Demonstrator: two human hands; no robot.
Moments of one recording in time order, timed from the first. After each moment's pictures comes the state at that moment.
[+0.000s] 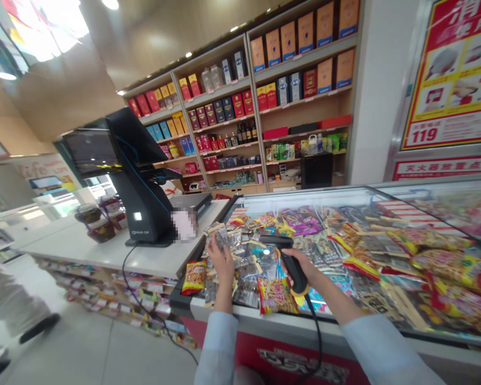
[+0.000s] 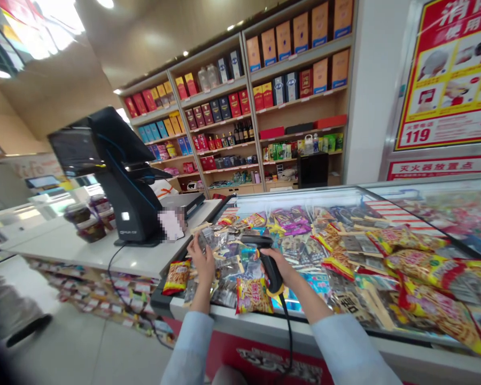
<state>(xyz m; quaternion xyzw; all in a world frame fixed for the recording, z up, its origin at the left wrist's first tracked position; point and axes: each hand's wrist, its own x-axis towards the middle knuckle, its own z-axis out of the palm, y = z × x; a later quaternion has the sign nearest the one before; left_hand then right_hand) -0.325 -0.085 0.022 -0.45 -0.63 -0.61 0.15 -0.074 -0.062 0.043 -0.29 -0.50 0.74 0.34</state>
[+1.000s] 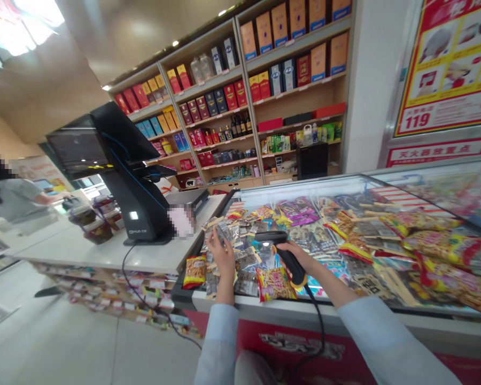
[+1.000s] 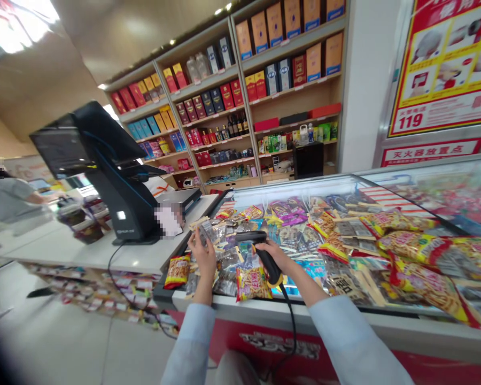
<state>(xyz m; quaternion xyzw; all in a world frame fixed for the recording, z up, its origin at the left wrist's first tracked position) -0.317 -0.089 0.022 -0.48 -0.63 -0.59 0.17 -0.074 -0.064 0.038 -0.27 -0.55 0.72 0.33</state>
